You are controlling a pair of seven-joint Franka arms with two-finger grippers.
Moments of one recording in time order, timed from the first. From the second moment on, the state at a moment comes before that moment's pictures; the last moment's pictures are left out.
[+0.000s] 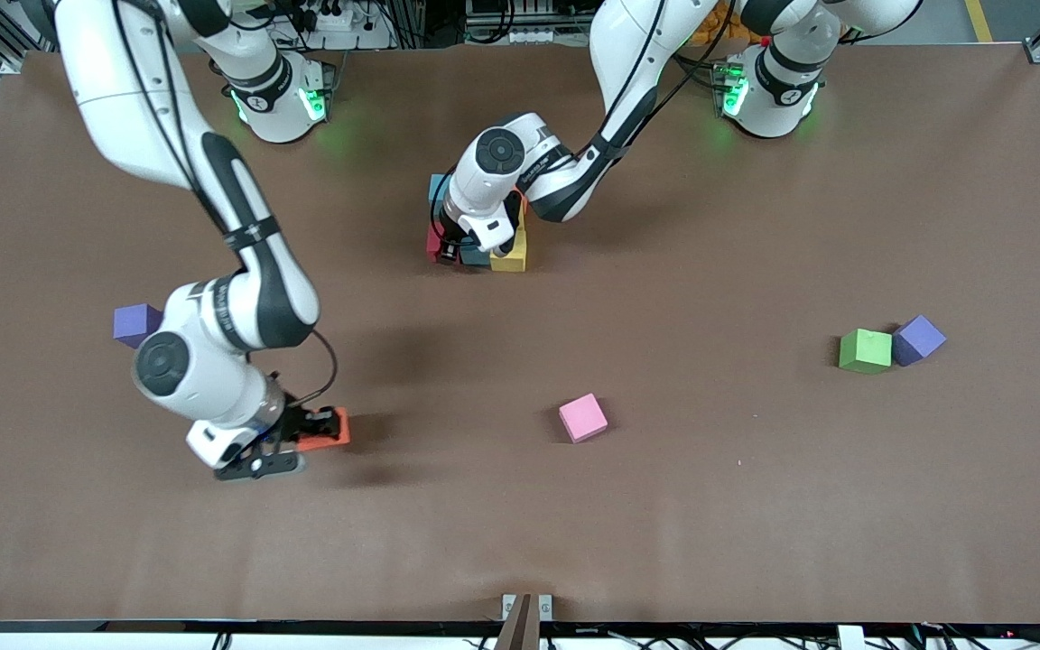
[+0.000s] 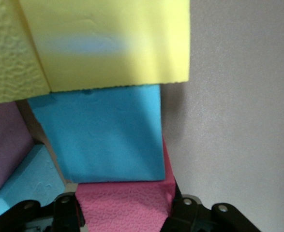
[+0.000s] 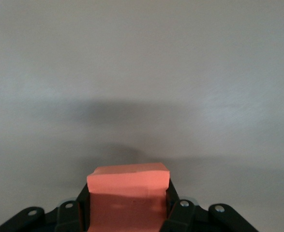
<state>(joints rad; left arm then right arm) -0.89 0.79 -0.24 -1.65 -0.23 2.71 -2.25 0.31 0.66 -0.06 -1.55 0.22 2.31 0.04</state>
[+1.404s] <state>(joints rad) -0.90 0.79 -0.21 -1.65 -0.23 2.71 -2.25 0.48 0.37 -0.07 -1.88 0.22 2.34 0.32</state>
